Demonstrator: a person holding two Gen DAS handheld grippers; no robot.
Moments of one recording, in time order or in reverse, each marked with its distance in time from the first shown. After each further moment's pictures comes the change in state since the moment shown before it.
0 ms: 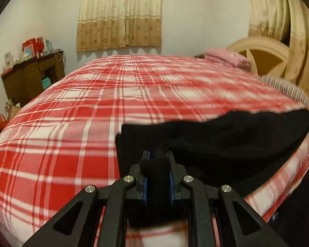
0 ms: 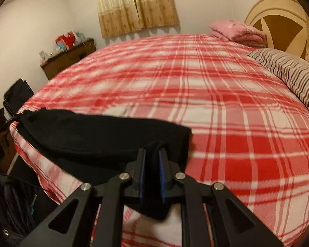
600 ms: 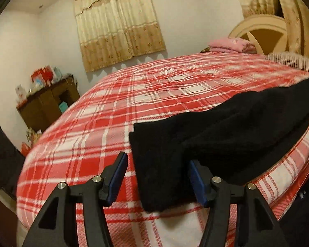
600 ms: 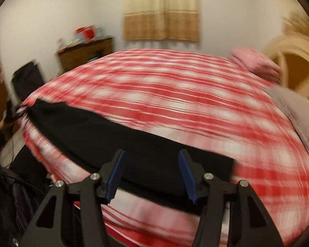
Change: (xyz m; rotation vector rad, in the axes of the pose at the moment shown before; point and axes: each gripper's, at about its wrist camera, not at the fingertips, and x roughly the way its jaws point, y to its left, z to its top) left arm -0.015 -0.024 -0.013 0.199 -0.045 0.178; right arm -0.001 0.130 0.041 -0.232 -0.053 0.016
